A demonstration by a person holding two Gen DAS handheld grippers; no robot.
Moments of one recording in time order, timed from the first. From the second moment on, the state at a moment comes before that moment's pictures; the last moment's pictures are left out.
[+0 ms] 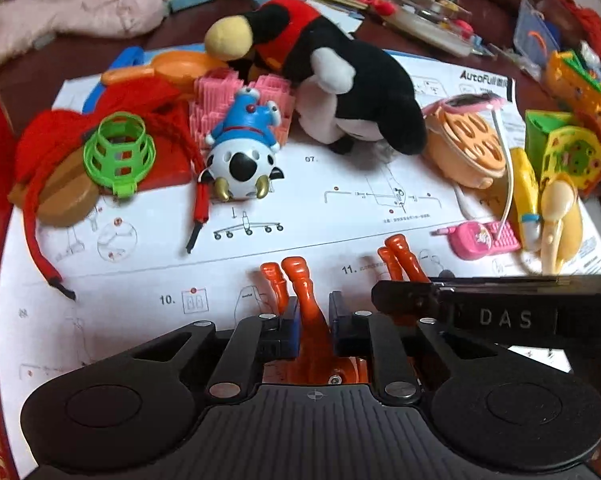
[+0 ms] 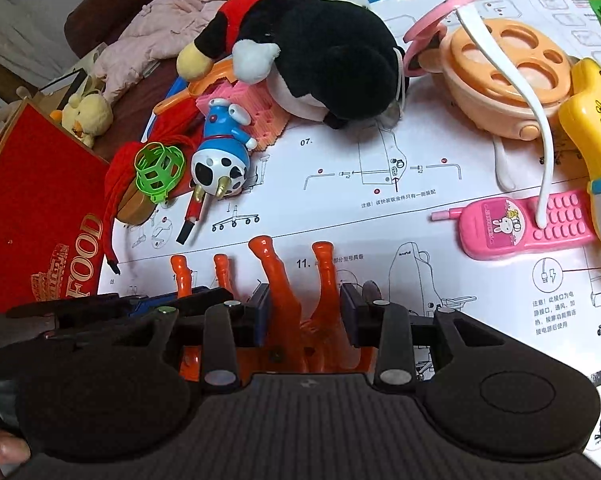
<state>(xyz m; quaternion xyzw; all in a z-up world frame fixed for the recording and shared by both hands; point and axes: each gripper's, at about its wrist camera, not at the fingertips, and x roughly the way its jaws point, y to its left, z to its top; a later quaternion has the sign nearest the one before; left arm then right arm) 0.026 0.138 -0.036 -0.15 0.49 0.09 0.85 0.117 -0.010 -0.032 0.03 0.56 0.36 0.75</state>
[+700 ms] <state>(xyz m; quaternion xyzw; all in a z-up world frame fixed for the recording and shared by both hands) 0.017 0.135 -0.035 -0.15 0.50 0.09 0.85 0.105 -0.012 -0.029 0.02 0.53 0.36 0.77</state>
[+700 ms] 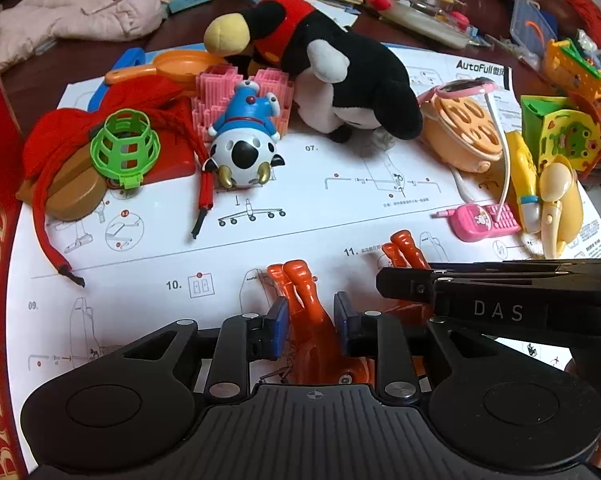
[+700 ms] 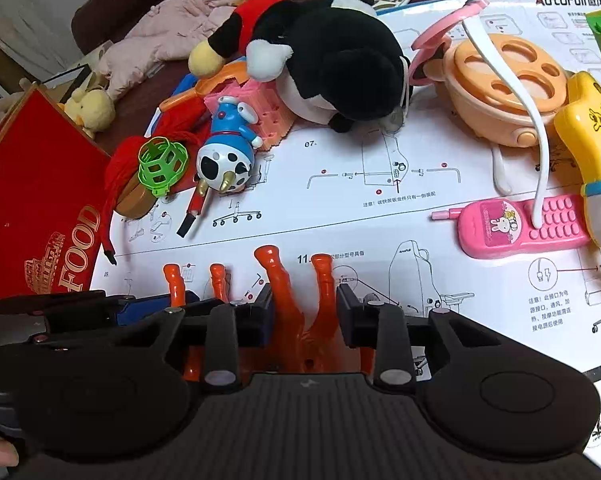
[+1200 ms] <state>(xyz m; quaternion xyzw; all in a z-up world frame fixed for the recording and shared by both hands) 0.008 0.124 -0.034 -0.15 0.50 0.11 0.85 0.096 -0.014 -0.025 -0.01 0.54 0.35 0.76</state>
